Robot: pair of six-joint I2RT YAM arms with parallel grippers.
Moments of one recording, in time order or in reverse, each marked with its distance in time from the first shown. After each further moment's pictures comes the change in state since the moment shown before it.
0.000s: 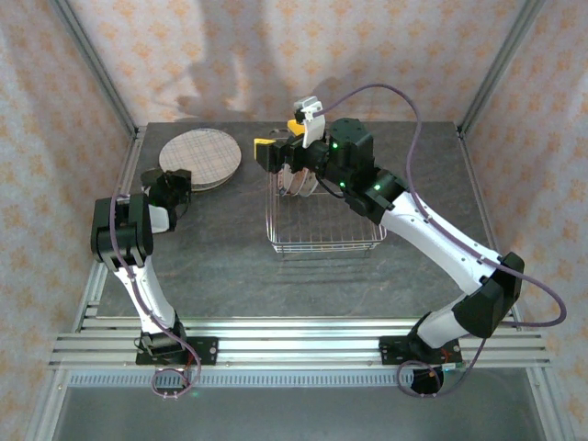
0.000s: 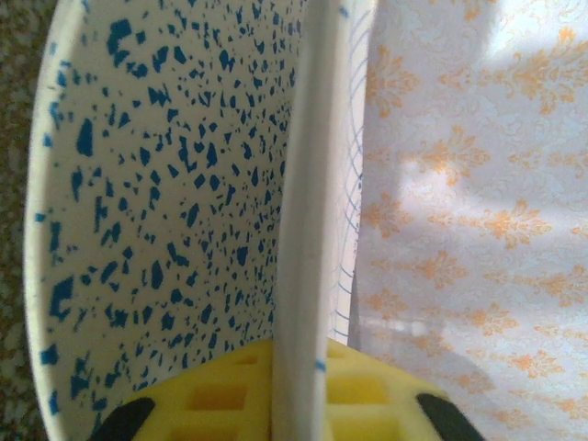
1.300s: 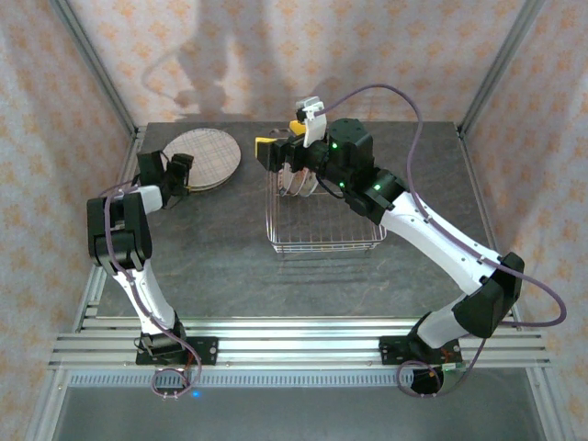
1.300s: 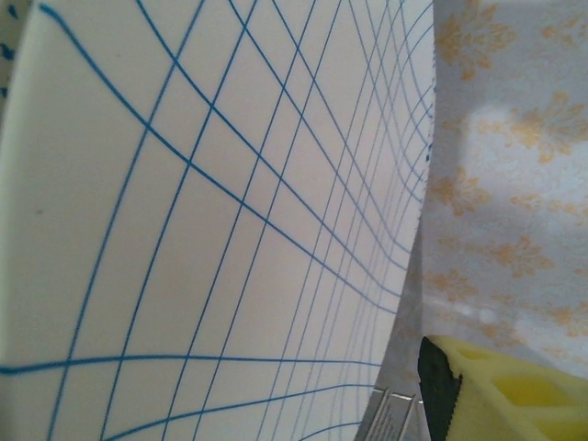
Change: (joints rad) left arm 0.005 -0.040 0.268 -0.604 0.046 0.134; right arm 0.000 0.000 0.000 -0.013 0.029 0.027
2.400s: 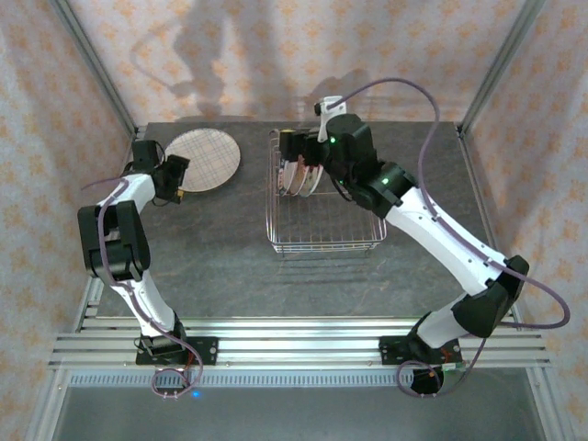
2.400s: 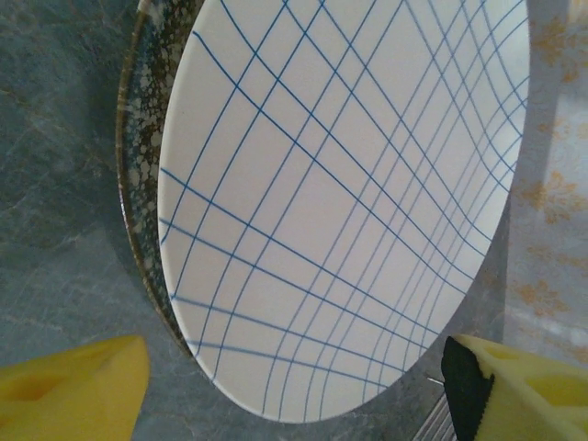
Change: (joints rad) left arm 0.000 -0.118 0.116 -0.463 -0.116 0.083; right arm -0.023 0.018 0.148 -0.346 0.360 0.112
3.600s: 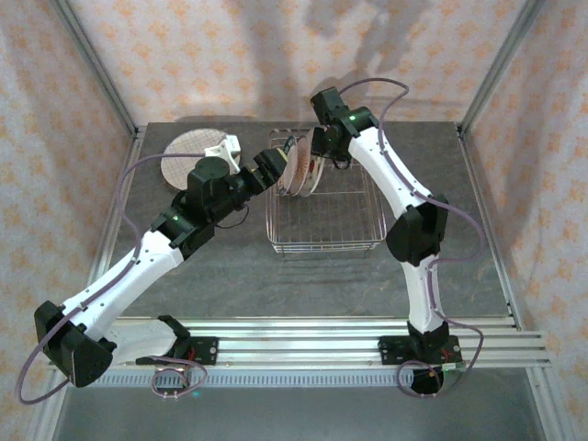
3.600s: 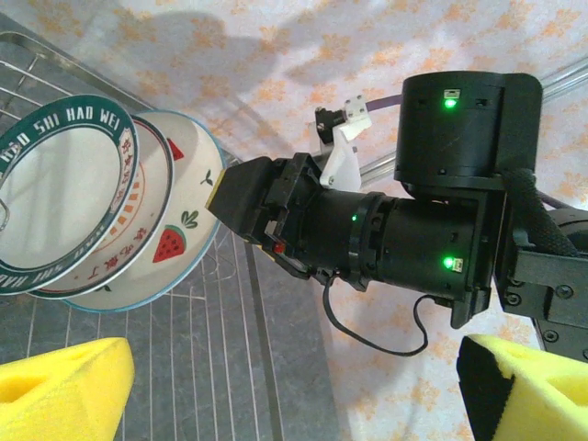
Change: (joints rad) left arm -0.831 -0.663 -0.157 0.170 -0.296 0.142; right arm -0.238 0.661 0.644 -0.705 -0.123 0.229
